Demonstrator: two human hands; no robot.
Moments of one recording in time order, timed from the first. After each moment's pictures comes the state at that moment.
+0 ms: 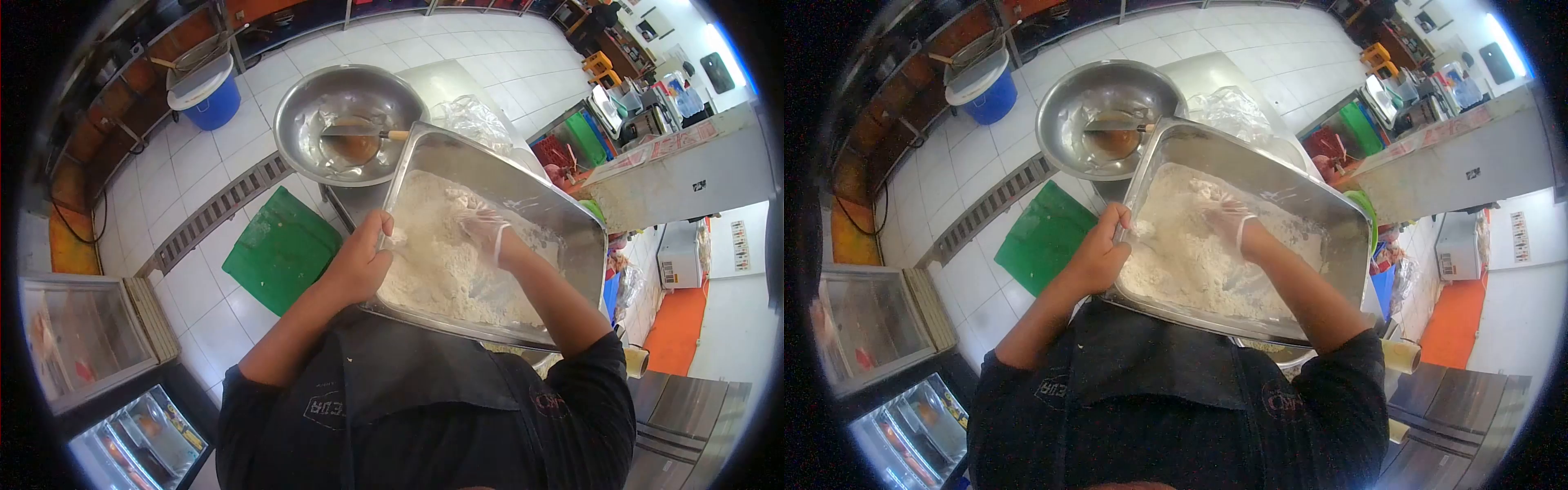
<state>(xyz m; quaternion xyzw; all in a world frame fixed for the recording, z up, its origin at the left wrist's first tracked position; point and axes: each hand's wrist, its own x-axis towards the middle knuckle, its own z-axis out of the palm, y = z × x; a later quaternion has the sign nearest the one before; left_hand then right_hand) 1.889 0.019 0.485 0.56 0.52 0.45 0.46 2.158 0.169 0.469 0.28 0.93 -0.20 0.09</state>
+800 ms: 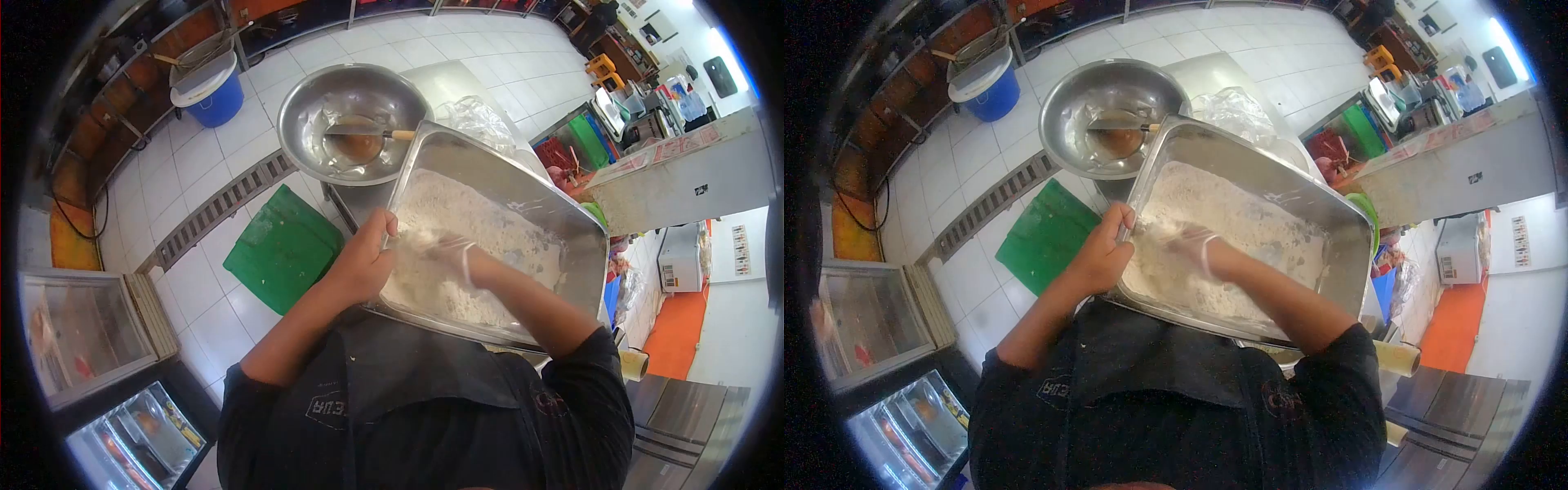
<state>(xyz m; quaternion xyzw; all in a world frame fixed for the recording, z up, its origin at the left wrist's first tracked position) 1.892 0.019 0.480 0.57 0.52 0.45 0.44 2.088 0.116 0.489 0.50 0.68 -0.51 0.18</state>
